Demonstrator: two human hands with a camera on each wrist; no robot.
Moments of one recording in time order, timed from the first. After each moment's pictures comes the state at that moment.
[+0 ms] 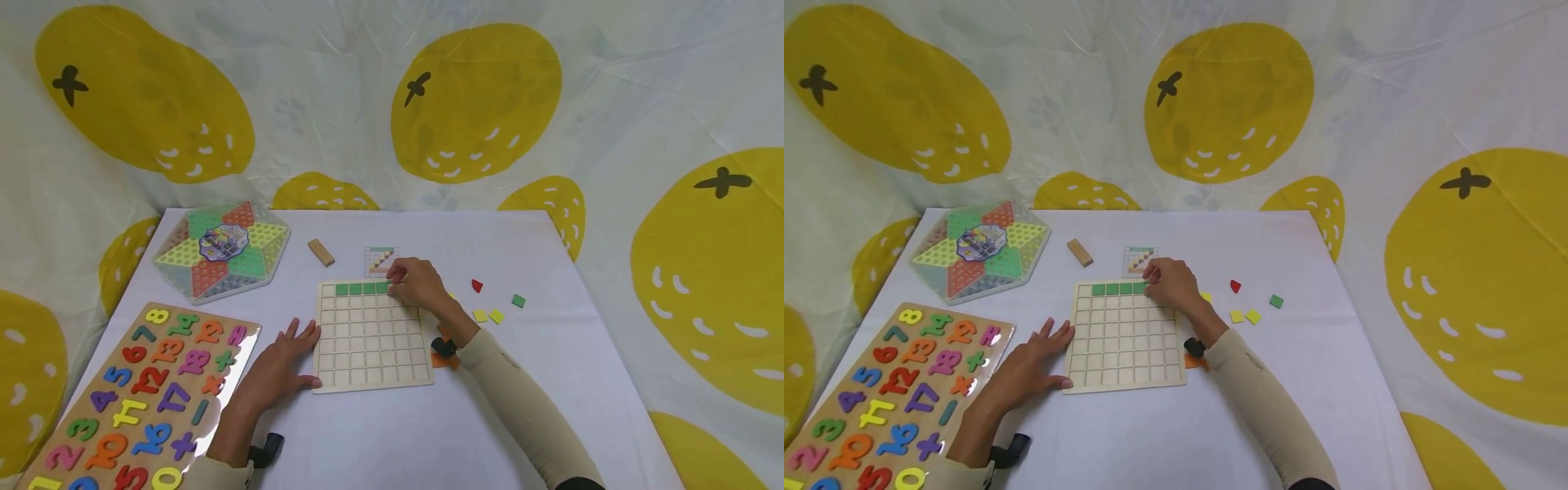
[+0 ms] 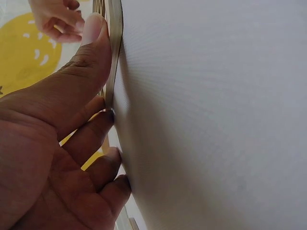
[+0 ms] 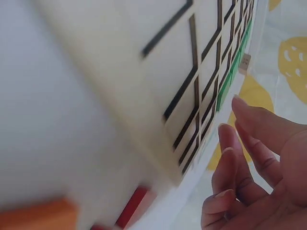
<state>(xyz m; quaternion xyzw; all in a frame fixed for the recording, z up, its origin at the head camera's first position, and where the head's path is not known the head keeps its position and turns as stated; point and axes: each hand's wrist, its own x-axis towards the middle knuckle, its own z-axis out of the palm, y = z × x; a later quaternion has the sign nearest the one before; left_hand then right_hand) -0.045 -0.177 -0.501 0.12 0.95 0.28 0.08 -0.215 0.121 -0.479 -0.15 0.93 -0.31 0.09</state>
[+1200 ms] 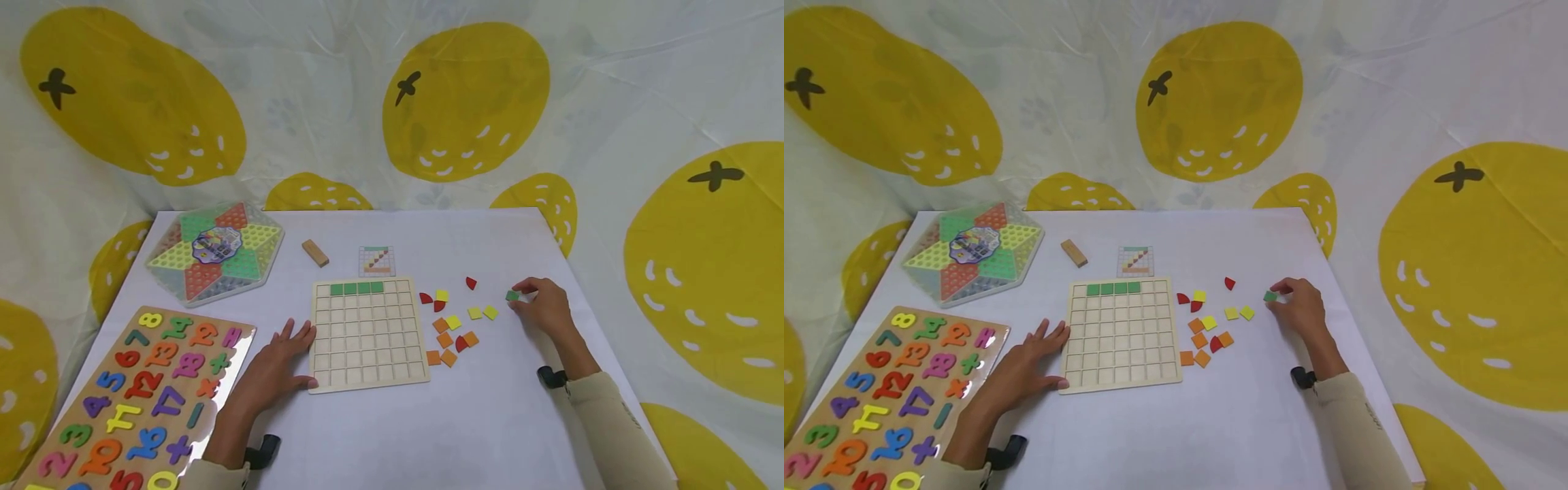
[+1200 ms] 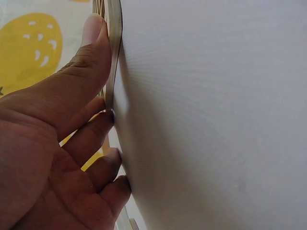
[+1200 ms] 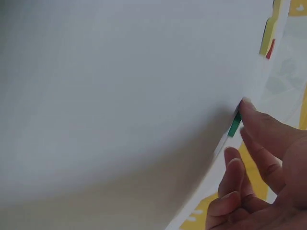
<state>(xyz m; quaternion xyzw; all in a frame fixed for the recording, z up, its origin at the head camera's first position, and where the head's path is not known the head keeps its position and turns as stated) -0.046 -0.177 -0.501 0.13 0.95 0.27 0.09 -0.170 0.358 -0.494 0.08 0.96 -0.26 0.04</state>
